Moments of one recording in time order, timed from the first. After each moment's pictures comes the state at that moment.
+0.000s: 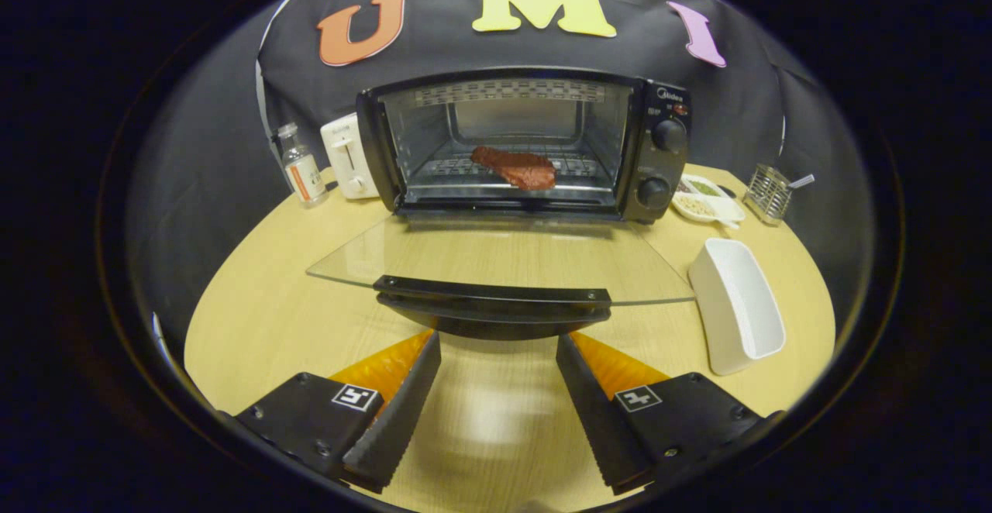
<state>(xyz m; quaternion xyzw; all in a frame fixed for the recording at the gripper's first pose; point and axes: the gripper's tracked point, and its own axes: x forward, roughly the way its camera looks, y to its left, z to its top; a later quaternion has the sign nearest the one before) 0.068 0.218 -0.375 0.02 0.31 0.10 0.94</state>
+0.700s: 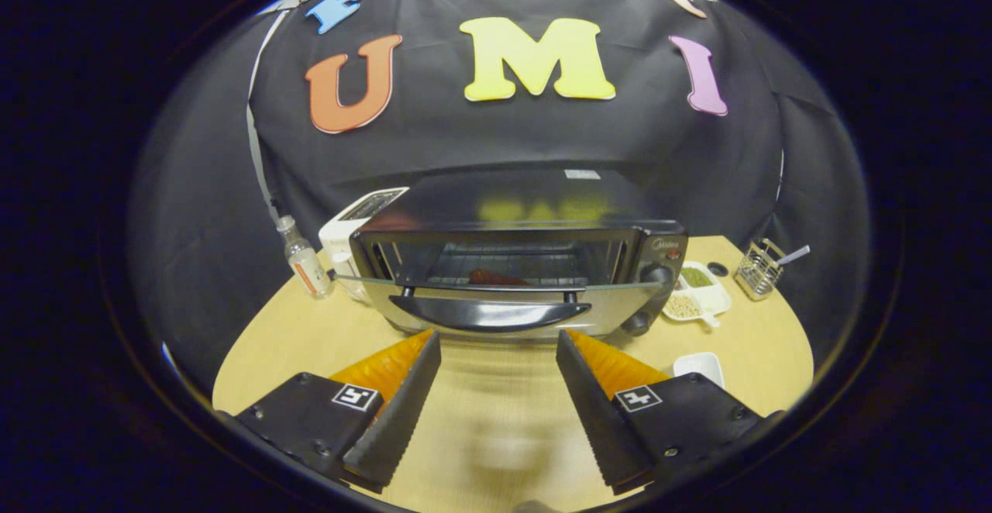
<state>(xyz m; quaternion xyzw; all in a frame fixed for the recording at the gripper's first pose) 0.135 0.214 -0.245 0.04 0.22 0.10 0.97</state>
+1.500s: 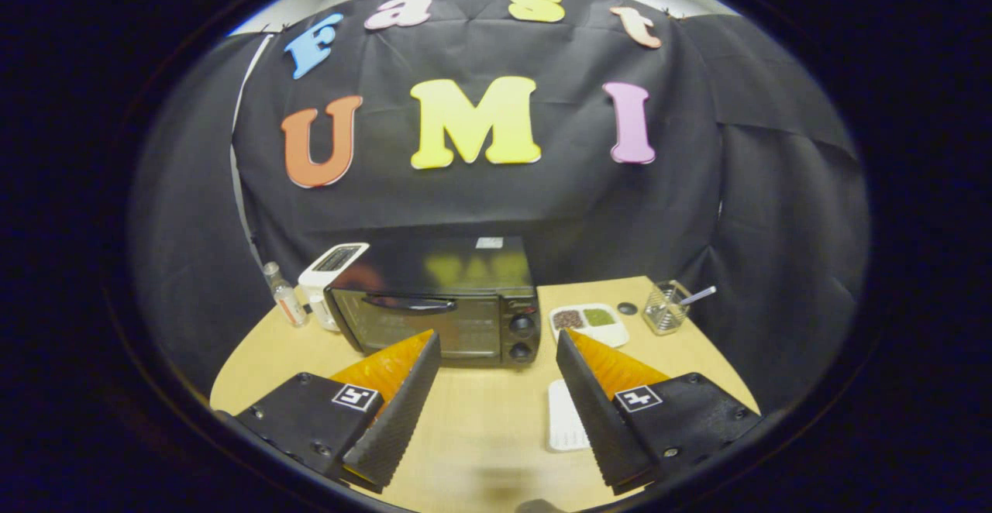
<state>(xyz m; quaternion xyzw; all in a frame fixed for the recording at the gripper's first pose) 0.053 0.068 -0.128 0.04 0.13 0.02 0.99</state>
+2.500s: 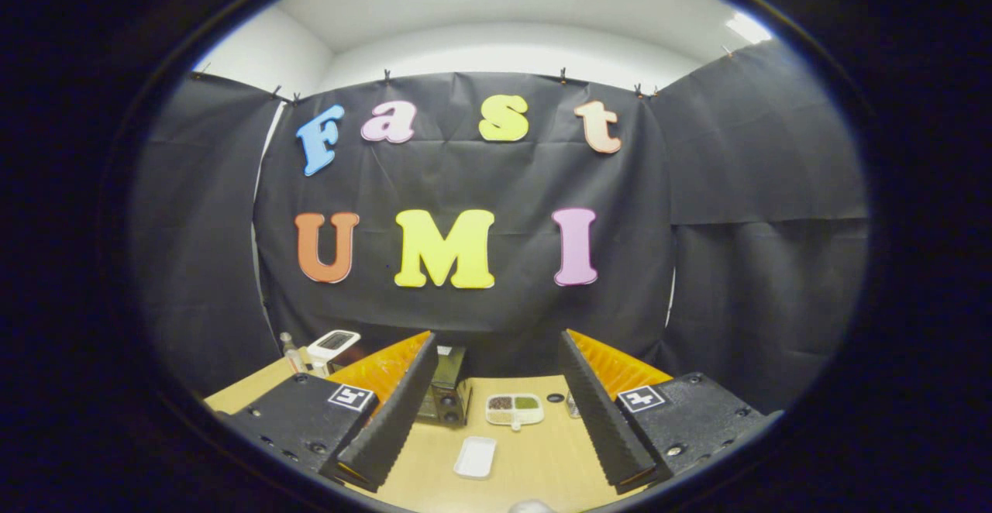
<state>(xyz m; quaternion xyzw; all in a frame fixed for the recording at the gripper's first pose) -0.063 -0.076 0.033 0.02 -0.03 0.05 1.00</state>
